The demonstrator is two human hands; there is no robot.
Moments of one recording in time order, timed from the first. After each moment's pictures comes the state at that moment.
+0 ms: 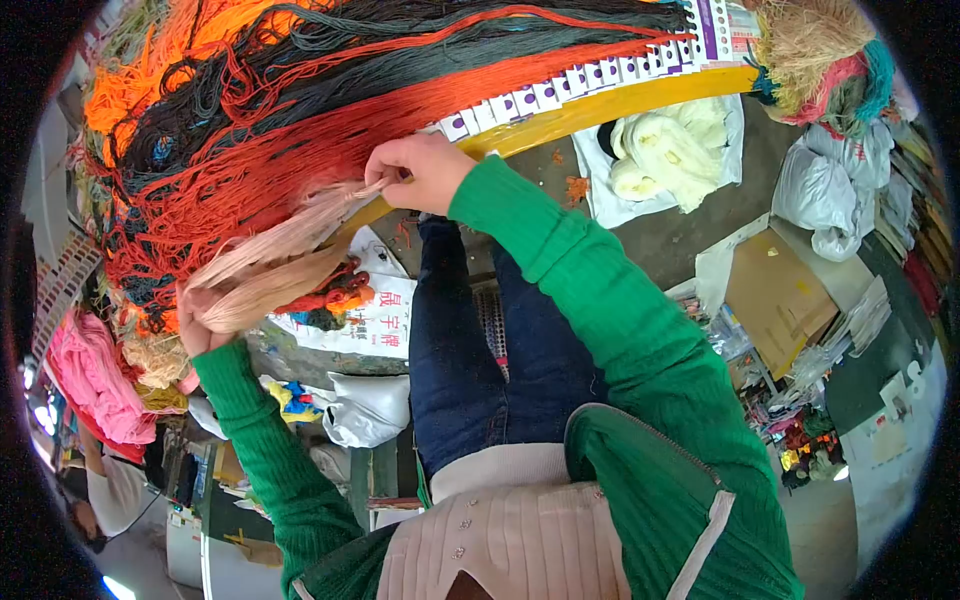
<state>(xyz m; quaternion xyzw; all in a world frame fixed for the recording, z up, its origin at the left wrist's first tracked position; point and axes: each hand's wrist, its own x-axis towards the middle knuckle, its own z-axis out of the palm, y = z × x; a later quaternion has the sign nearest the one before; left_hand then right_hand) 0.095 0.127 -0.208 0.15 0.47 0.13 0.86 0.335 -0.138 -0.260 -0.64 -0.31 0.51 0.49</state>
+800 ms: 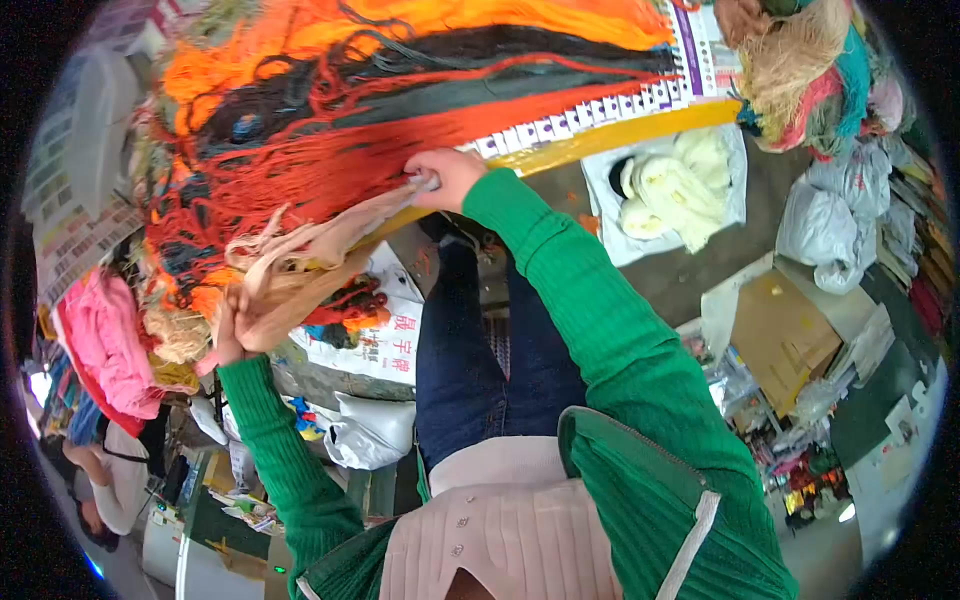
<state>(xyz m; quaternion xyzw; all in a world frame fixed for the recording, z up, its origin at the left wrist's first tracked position) 0.050 0.126 -0.174 0.31 0.39 0.08 0.87 0.326 -0.129 -0.270 -0.72 -0.34 0.42 0.44</state>
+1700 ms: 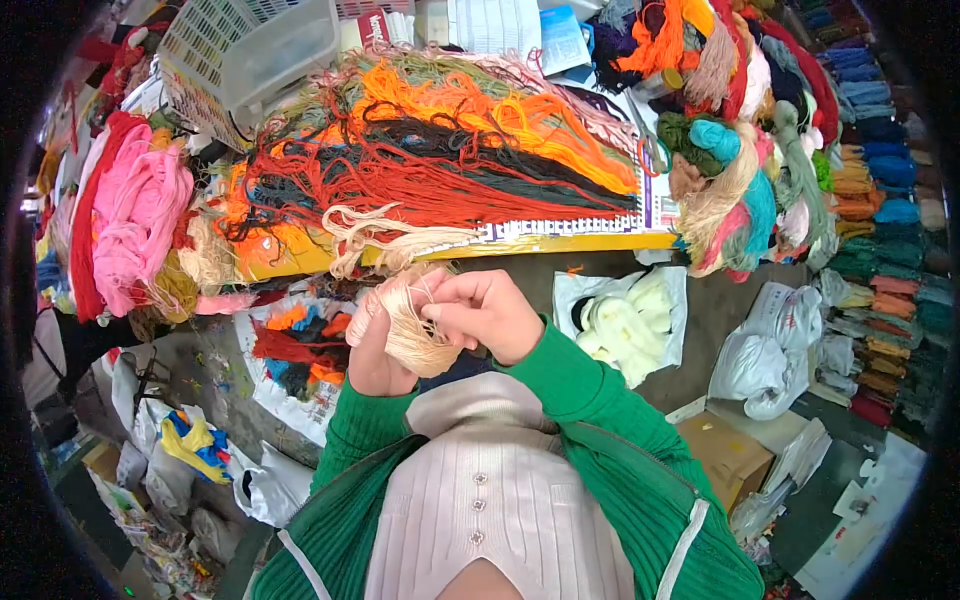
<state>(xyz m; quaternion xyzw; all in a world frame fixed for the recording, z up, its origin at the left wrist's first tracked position) 0.099 -0.047 0.006 0.24 0.17 0.24 0.92 0.218 -0.118 0.028 -0.53 -0.13 0.61 0.57</state>
